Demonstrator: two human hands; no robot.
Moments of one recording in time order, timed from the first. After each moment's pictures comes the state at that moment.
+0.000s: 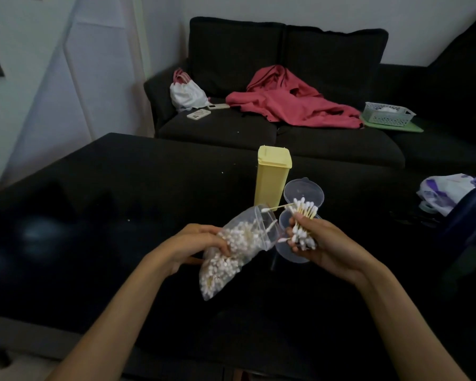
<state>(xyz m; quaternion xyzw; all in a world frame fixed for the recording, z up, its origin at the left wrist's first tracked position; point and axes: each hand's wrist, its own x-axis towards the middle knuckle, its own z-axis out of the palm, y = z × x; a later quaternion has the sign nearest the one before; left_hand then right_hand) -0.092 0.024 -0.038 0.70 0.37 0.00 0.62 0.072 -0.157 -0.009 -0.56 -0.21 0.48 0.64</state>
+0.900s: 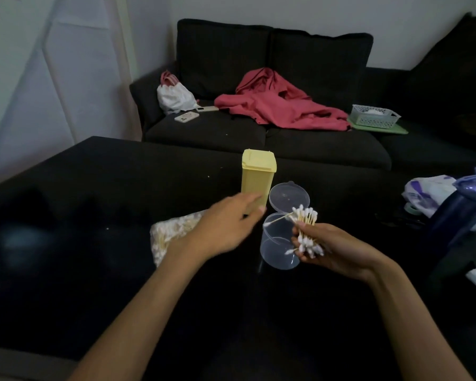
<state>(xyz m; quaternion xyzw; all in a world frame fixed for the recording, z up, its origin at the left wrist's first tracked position) -0.025 -0.020 0.007 0.92 0.19 0.15 0.31 0.105 -0.179 0.002 -0.62 -0.22 0.48 0.58</state>
